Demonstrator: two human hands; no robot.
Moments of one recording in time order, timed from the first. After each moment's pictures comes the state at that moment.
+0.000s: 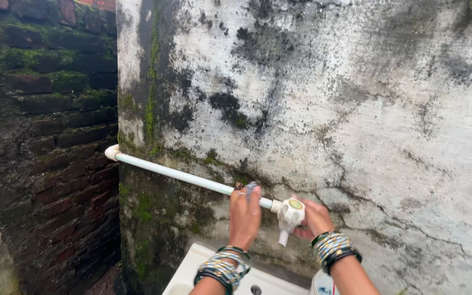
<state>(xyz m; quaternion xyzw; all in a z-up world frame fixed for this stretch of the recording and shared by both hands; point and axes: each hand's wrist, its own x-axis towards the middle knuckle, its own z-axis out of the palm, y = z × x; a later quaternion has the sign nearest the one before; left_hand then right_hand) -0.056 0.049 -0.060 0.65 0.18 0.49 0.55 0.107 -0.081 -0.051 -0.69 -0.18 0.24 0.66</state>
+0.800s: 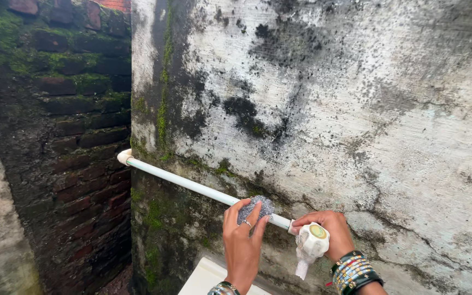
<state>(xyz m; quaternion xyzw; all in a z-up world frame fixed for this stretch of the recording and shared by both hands) -0.062 0.058 -0.076 0.70 0.19 0.62 0.29 0.112 -0.057 -0.025 -0.75 -0.51 -0.02 0.42</state>
